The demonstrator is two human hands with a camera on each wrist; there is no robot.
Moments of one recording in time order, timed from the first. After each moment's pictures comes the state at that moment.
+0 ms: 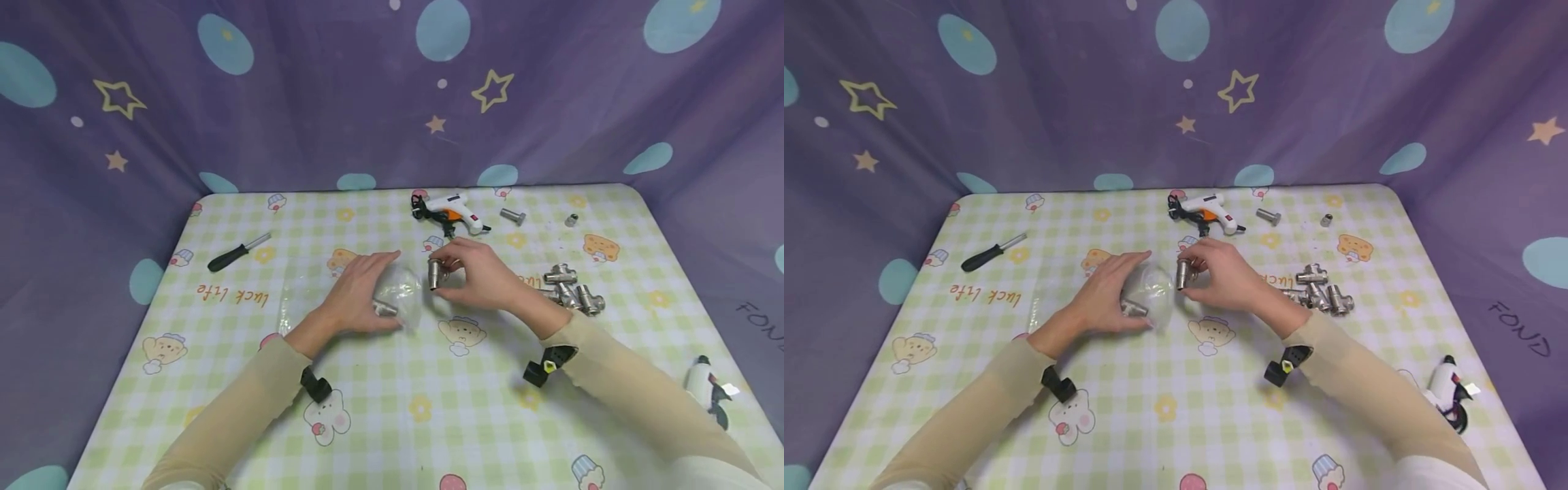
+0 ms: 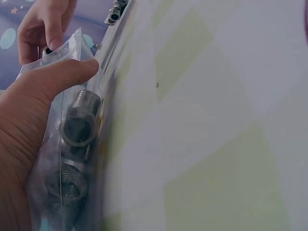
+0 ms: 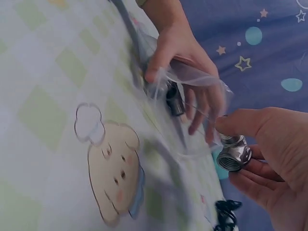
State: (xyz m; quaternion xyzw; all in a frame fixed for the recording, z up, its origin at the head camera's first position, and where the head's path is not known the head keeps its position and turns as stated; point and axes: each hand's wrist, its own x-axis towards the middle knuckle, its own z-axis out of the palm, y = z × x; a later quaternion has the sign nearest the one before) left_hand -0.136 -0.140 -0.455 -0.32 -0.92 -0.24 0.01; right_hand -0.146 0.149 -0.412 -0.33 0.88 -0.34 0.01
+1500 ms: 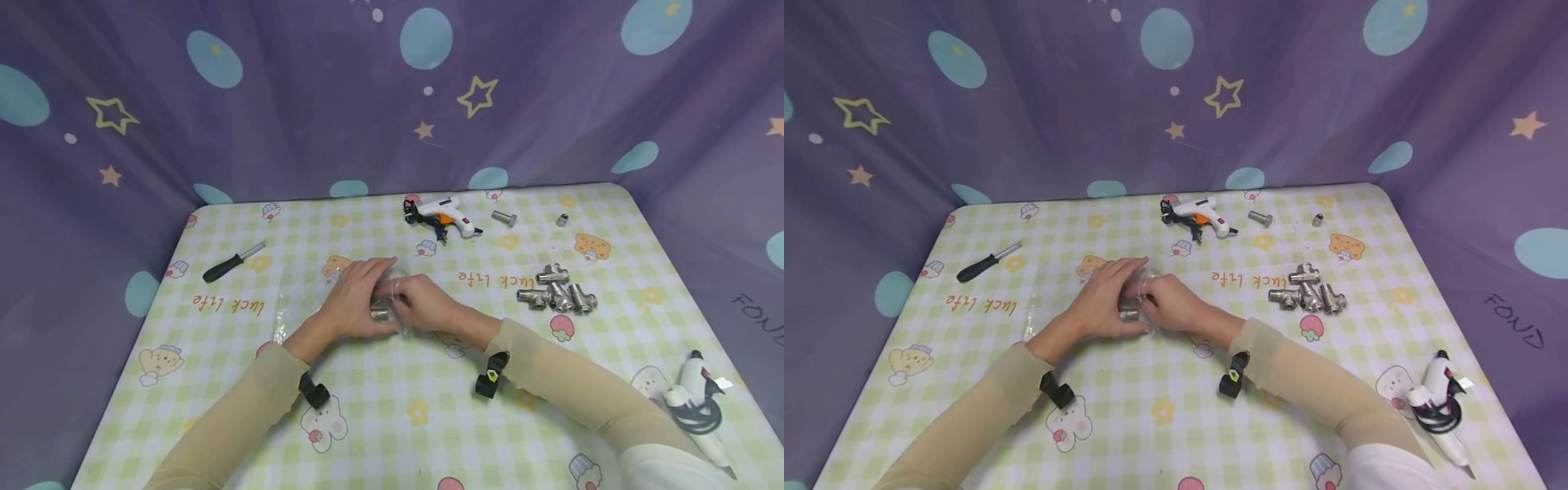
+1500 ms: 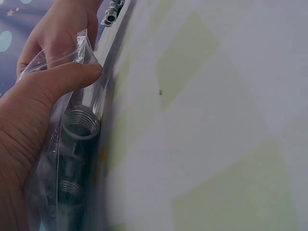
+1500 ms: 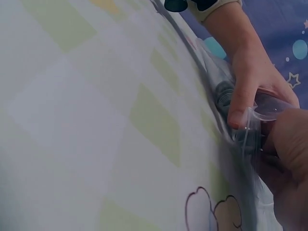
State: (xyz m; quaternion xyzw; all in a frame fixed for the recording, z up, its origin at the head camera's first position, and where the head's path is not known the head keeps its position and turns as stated) left_hand -0.137 -0.136 -0.458 -0.33 -0.92 -0.23 0.02; right_hand -0.142 0.077 -0.463 -0.41 0.83 -0.38 0.02
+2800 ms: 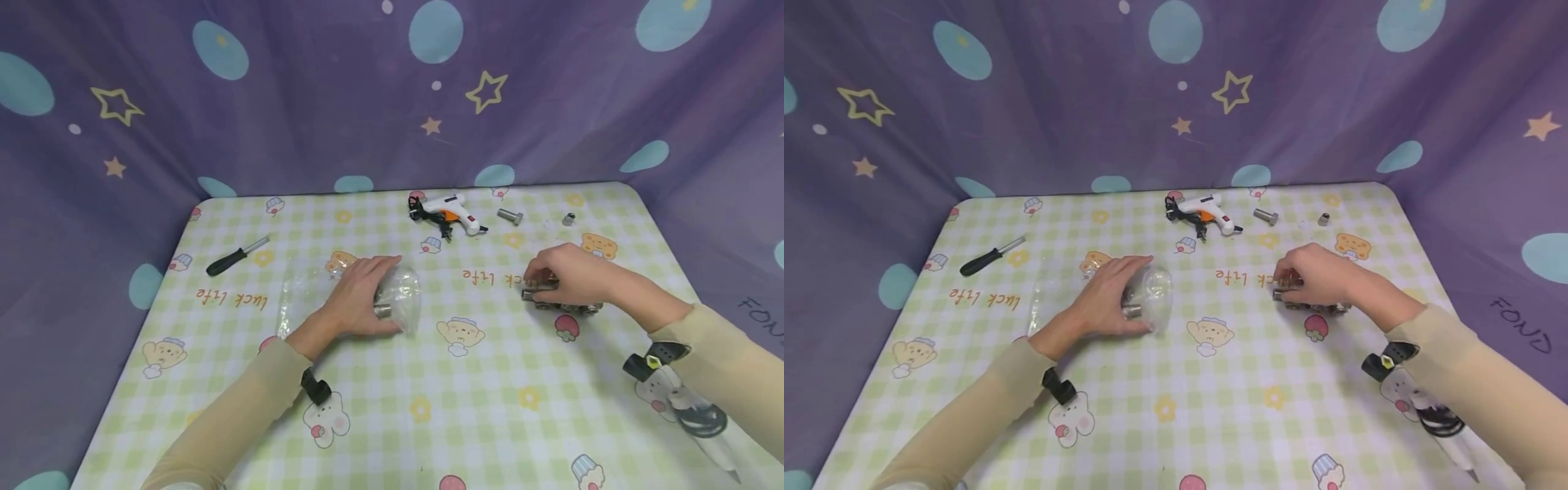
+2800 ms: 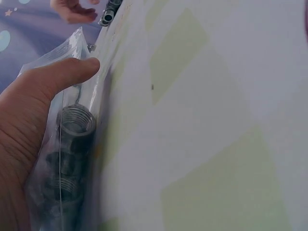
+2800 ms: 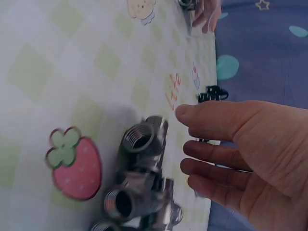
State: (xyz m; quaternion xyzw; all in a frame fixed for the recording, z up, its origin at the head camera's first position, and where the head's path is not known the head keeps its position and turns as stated) left_hand -0.136 -0.135 -0.456 -0.32 -0.92 -0.22 0.00; right_hand -0.142 0.288 -0.386 -0.34 0.92 -0.16 0.12
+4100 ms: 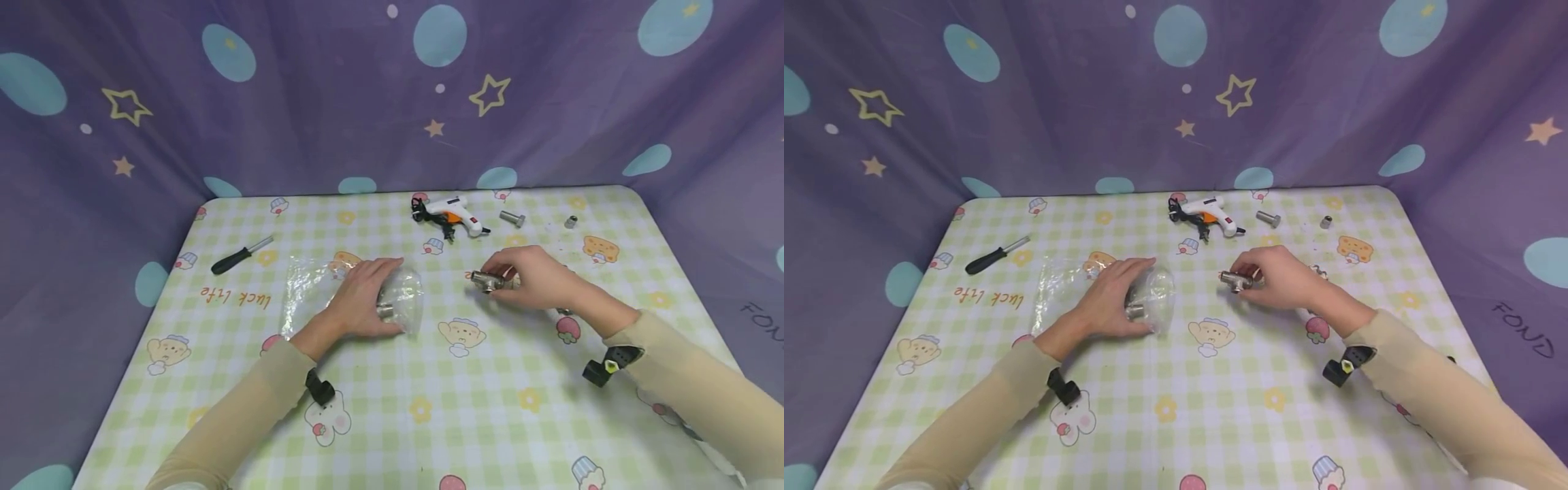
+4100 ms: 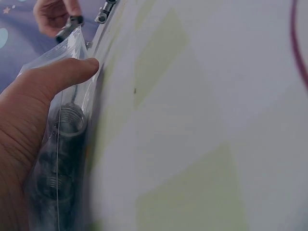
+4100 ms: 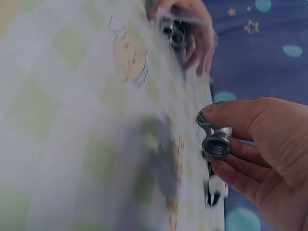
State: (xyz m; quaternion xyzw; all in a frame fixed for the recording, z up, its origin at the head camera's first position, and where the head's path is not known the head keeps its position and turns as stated) left_hand -0.134 -0.135 -0.463 -0.31 -0.92 -0.22 0.01; right_hand -0.145 0.234 -0.406 -0.33 0.90 -0.27 0.07
